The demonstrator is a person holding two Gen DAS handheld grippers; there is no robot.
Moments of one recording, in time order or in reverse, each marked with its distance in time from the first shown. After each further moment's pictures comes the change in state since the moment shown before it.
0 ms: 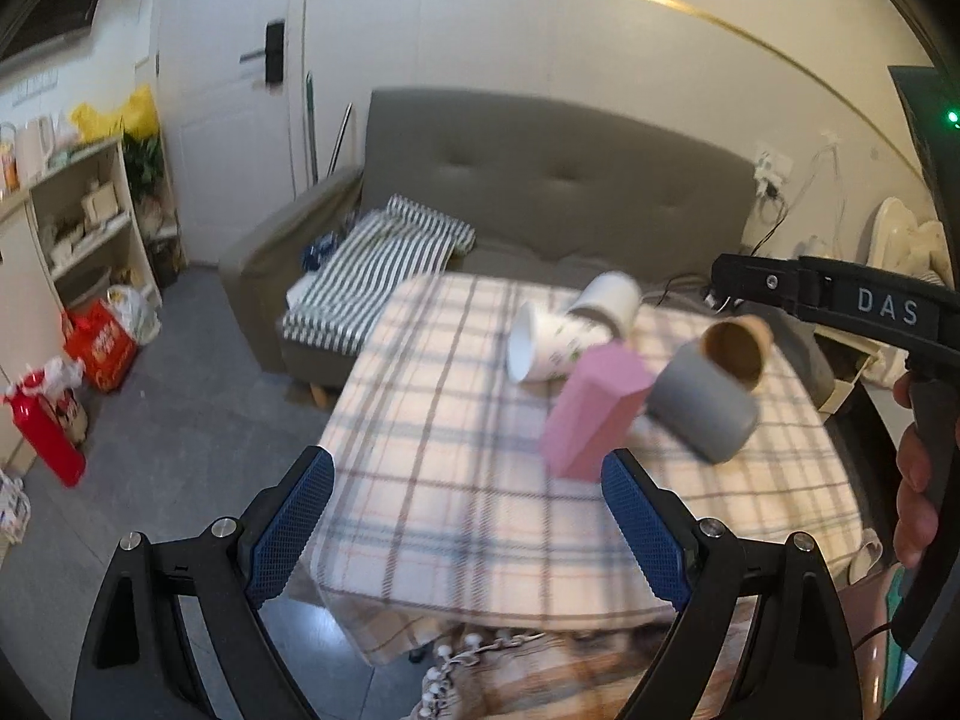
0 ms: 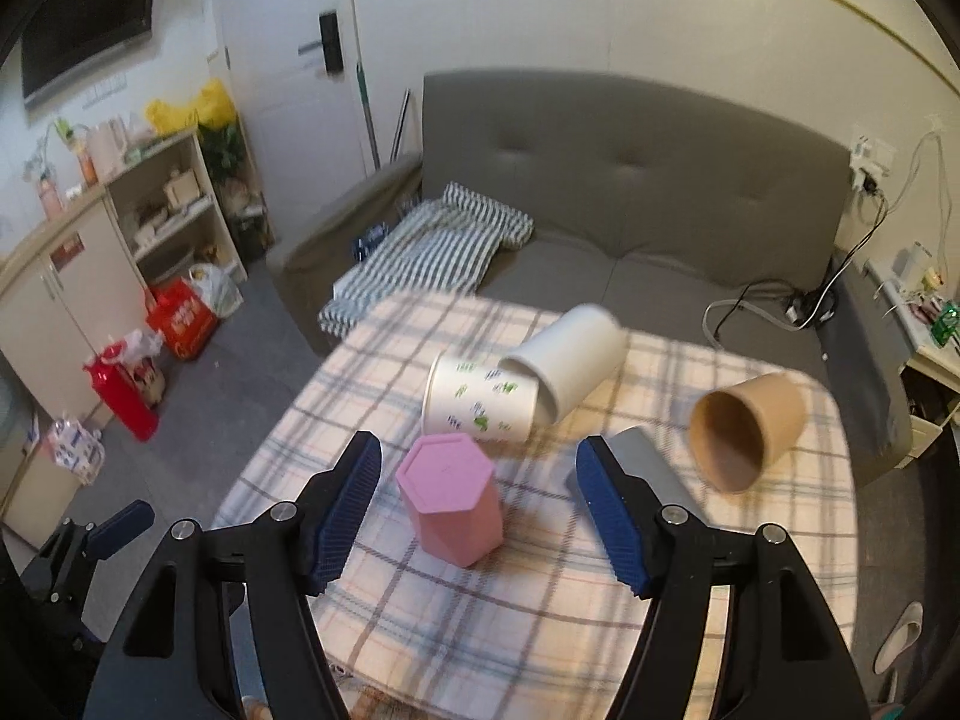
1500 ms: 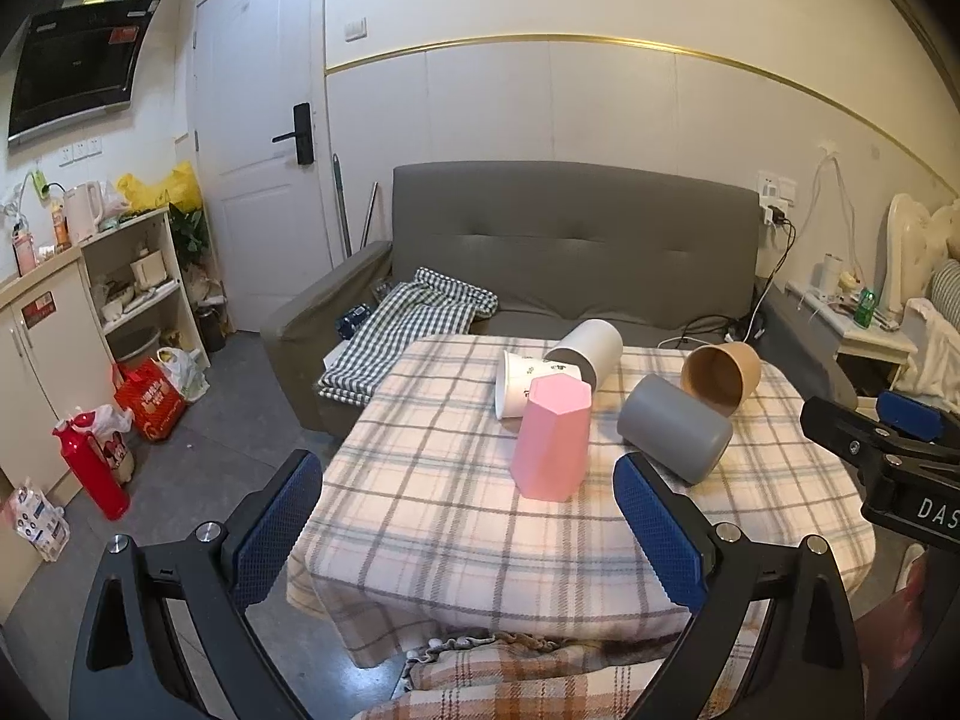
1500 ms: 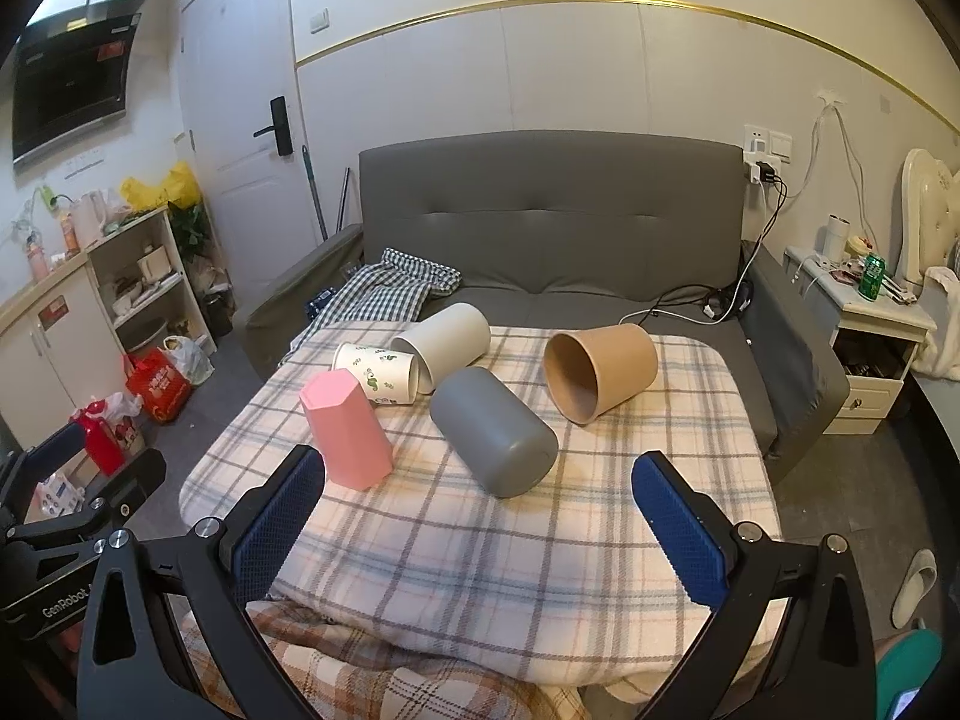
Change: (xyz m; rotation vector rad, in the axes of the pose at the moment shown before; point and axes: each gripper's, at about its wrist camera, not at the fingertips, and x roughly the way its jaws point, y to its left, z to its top) left arm -0.043 -0.059 -0.030 0.038 -0.167 0.136; right arm -0.085 -0.072 -0.098 0.100 -0.156 -0.084
